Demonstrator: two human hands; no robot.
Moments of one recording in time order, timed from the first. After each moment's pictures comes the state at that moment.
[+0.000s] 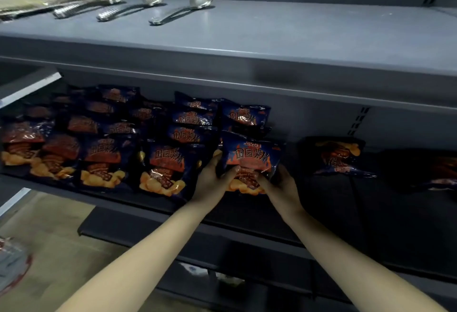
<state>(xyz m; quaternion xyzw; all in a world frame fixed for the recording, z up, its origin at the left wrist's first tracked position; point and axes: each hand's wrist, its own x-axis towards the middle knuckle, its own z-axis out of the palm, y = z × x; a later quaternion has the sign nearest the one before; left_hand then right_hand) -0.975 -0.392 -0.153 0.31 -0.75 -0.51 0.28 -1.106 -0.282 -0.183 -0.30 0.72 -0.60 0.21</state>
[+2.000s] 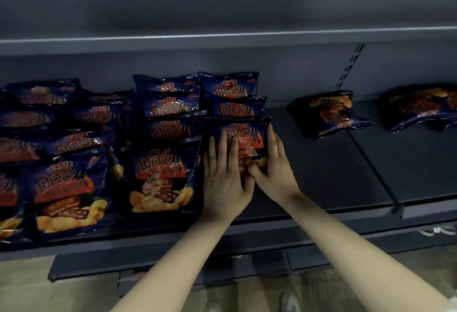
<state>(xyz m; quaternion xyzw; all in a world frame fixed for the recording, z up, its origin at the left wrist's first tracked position) -0.971 -0.417 -0.196 0.20 -0.95 -0.11 0.21 -1.065 -0.320 -0.198 -0.34 0.83 -0.43 0.04</state>
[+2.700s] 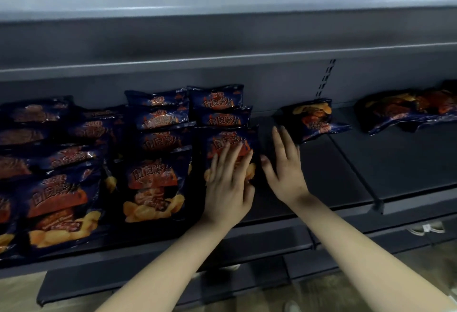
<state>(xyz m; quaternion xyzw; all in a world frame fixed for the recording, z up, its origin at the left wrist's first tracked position) -0.969 -0.402 -0.186 0.04 -0.94 -0.13 0.31 -1.084 -0.284 -0.192 -0.35 0.86 -0.36 -0.11</state>
